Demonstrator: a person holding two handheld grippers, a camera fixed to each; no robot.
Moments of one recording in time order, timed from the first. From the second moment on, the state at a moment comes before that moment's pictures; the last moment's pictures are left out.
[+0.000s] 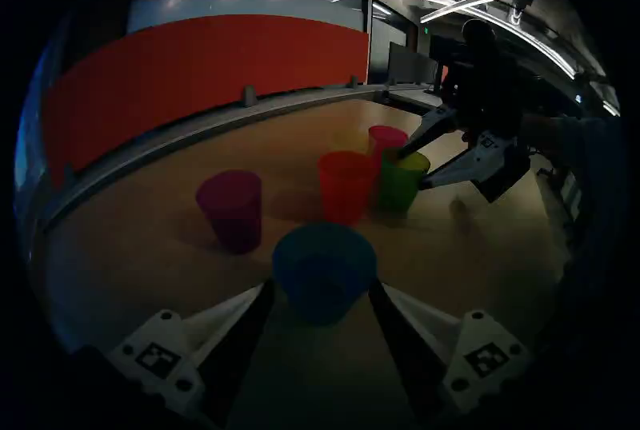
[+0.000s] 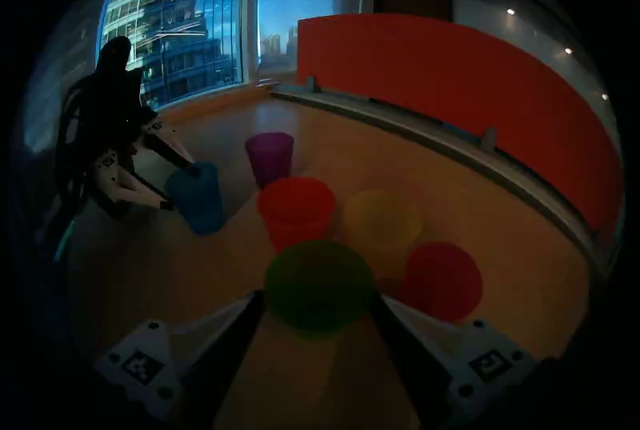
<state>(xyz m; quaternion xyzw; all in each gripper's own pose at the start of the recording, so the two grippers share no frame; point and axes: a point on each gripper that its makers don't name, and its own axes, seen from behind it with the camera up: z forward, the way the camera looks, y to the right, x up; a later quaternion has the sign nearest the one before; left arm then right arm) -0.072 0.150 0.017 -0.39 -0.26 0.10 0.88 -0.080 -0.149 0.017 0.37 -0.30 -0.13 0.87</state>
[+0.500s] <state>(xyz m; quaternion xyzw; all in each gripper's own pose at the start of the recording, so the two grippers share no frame) -0.082 0.160 0.027 -0.39 -0.27 0.11 0.87 -0.088 -0.157 0.028 0.37 -0.30 -0.13 0.87</state>
